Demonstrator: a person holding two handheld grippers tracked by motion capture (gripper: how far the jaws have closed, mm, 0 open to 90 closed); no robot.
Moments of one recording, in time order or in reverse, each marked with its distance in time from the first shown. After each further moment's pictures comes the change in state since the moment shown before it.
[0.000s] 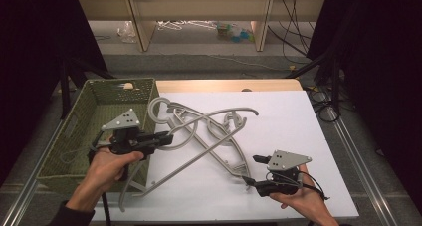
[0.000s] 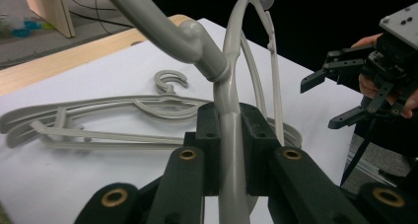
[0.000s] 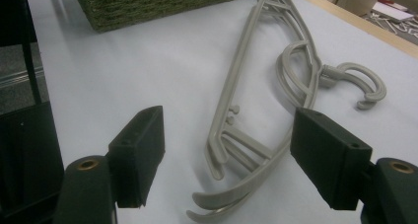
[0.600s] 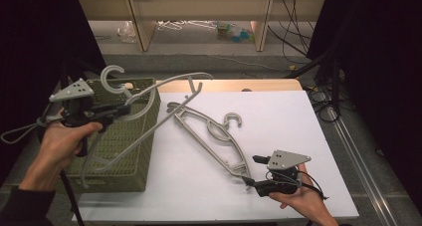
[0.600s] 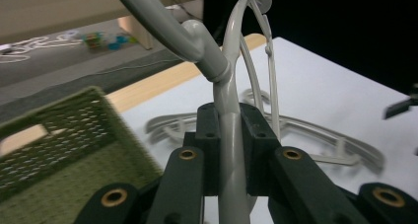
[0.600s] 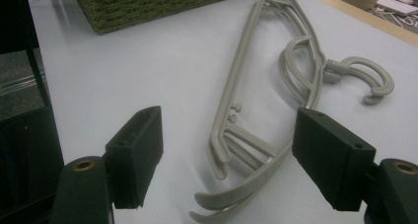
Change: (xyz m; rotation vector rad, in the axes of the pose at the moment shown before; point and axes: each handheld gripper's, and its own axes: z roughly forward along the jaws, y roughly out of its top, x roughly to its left) left arm 0.056 0.043 -0.071 -0.022 0.255 0.031; right arm -0.002 -0.003 0.003 0.001 0.011 0.032
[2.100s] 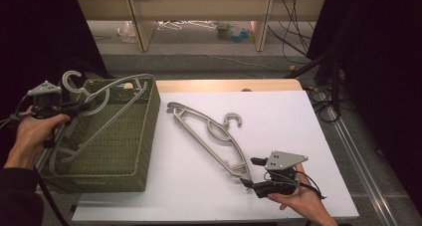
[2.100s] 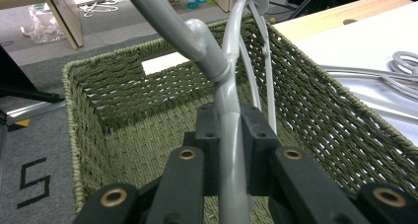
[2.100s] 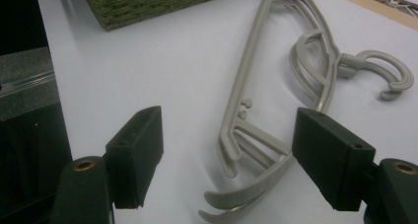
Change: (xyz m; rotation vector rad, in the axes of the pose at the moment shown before) left arm 0.136 -0.064 -0.005 0.115 0.247 -0.090; right arm 0.001 -0.002 0.005 0.015 0.031 0.009
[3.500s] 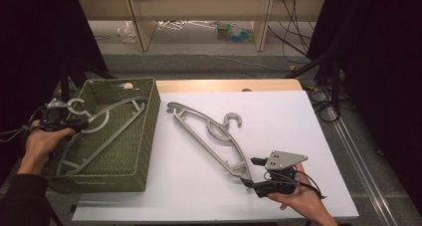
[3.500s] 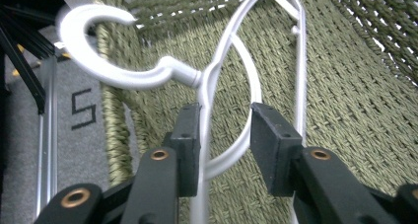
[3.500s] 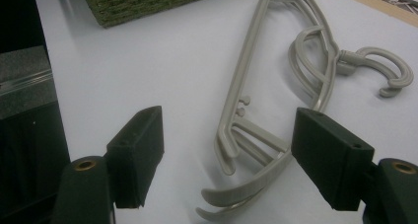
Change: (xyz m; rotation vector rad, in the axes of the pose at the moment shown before) left arm 0.014 -0.046 0.023 0.237 0.167 -0.003; right arm -0.002 -0.001 0.001 0.006 -0.002 0.000
